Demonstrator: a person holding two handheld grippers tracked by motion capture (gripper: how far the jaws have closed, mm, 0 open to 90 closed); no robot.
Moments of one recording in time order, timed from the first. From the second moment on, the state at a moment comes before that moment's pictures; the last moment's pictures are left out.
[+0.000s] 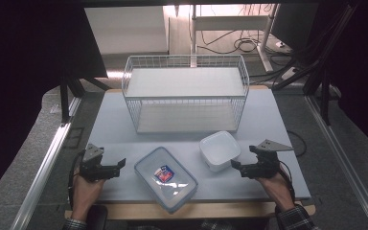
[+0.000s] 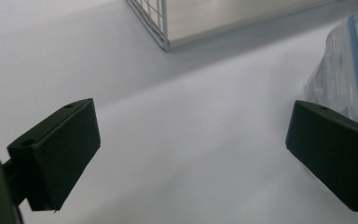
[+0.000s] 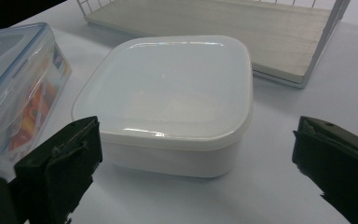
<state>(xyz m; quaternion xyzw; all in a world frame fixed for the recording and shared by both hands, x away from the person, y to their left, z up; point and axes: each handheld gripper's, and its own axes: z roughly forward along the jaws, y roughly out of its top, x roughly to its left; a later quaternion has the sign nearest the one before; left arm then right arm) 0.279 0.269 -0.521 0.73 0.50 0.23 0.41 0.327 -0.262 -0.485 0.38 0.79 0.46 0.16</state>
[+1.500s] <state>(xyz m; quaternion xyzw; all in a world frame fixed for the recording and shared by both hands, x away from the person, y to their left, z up) 0.283 0.264 -0.529 0.74 0.49 0.21 0.42 0.381 -0.214 -0.448 0.32 0.84 0.41 0.17</state>
